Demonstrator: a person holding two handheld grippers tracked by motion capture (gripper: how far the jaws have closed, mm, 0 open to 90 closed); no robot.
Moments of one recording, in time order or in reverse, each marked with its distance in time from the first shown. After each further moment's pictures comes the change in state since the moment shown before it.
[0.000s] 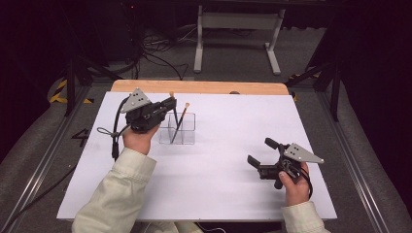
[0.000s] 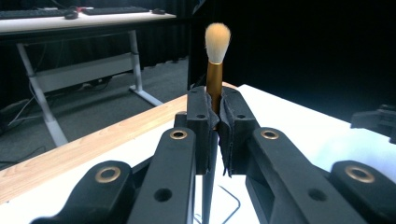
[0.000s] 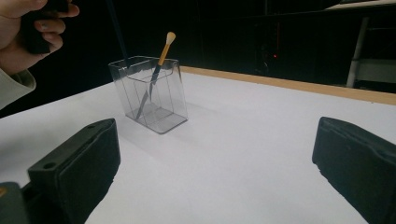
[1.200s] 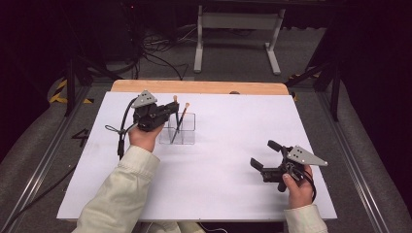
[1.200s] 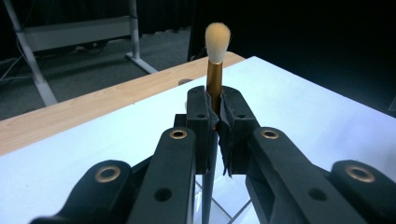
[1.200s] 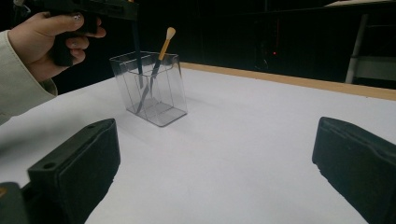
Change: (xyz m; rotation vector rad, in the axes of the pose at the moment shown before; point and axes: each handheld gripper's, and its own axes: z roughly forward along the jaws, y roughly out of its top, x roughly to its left) left arm 0.018 -0.025 0.029 0.126 -0.010 -0.079; right arm -0.001 -0.002 -0.010 0.013 0.000 -0.003
